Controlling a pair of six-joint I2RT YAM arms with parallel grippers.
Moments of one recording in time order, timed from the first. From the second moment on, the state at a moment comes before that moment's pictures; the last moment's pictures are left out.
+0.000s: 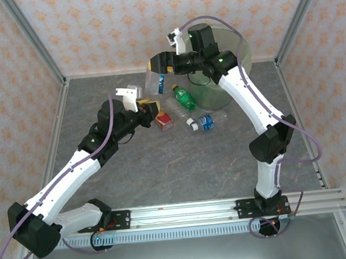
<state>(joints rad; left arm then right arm) -0.52 1.10 0.97 -0.12 0.13 -0.40 0.51 1.91 2.15 -0.69 -0.66 0.47</state>
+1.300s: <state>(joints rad) -0.52 1.10 0.99 -0.12 0.07 -0.42 0.27 1.84 2.17 -0.63 -0.18 0.46</state>
